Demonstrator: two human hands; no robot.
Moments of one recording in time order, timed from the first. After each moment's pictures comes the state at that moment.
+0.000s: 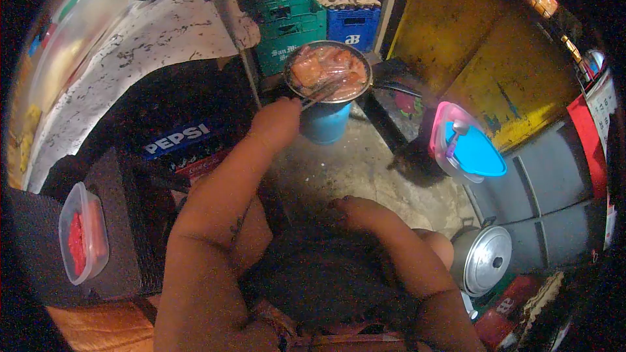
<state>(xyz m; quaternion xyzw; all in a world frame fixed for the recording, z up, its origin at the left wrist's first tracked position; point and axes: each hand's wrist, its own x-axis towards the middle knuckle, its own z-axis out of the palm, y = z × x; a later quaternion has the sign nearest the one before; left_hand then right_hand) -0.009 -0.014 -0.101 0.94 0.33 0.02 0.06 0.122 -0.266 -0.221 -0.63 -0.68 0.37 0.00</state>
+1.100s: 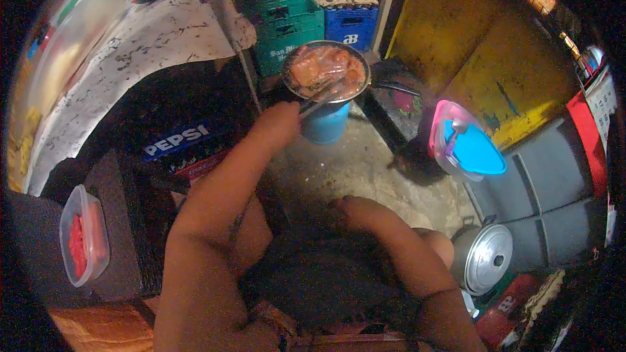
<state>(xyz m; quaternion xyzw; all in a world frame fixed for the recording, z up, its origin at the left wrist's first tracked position) -0.003 -0.007 -0.112 0.93 0.35 0.00 0.14 0.117 -0.264 -0.210 -0.63 -0.68 0.38 -0.01</state>
